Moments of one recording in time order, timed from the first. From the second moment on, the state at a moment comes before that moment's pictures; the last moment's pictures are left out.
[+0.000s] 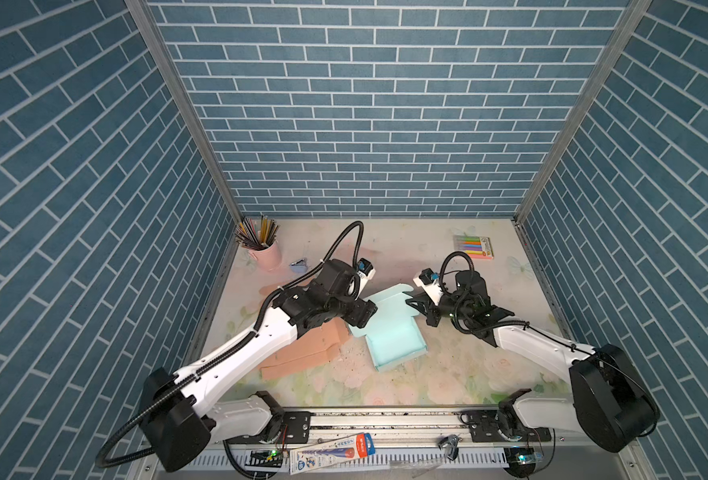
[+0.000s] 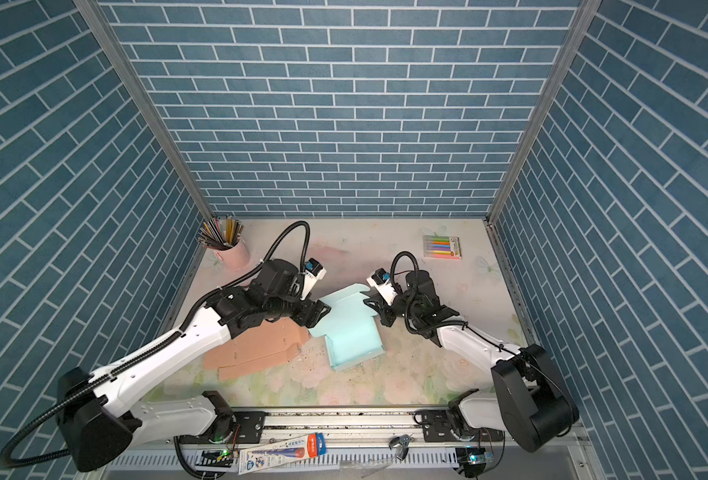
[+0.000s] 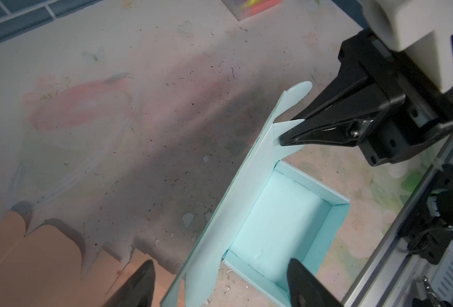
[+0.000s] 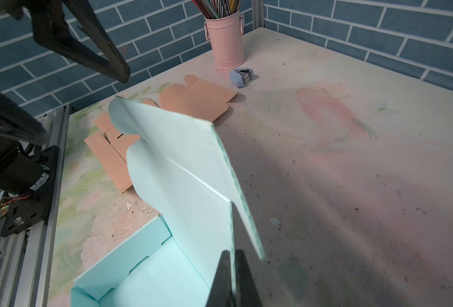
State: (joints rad) left arm -0.71 1.18 0.99 -0.59 0.11 -0.13; right arm 0.52 1.30 0.60 0.18 -0.62 -0.16
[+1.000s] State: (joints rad) left arm -0.66 1.08 0.52 -0.06 0.20 -0.42; right arm 0.52 1.29 0.59 0.20 -0.56 -0.15
